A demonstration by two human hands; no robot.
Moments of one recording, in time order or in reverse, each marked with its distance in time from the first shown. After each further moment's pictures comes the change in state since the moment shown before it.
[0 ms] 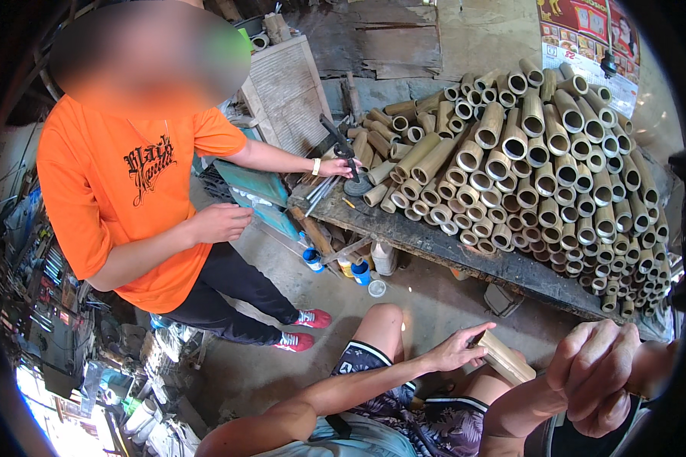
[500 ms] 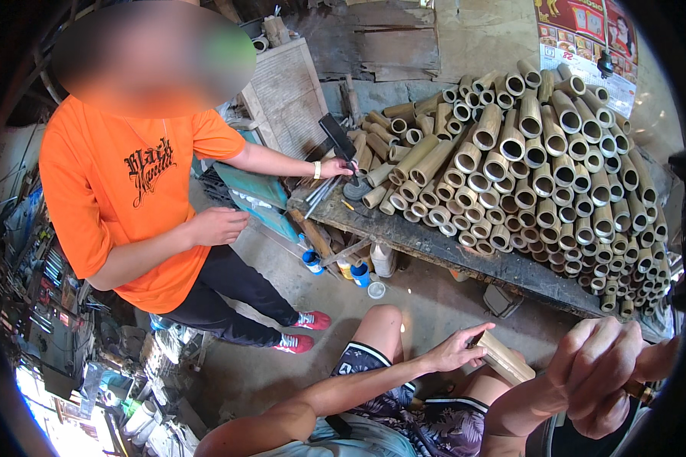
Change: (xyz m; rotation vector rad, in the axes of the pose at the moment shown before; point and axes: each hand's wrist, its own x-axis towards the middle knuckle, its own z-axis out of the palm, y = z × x) left_hand 0.000 0.000 0.001 0.000 0.003 -0.014; right_hand 0.034 0.004 0.008 0.001 -0.174 0.043
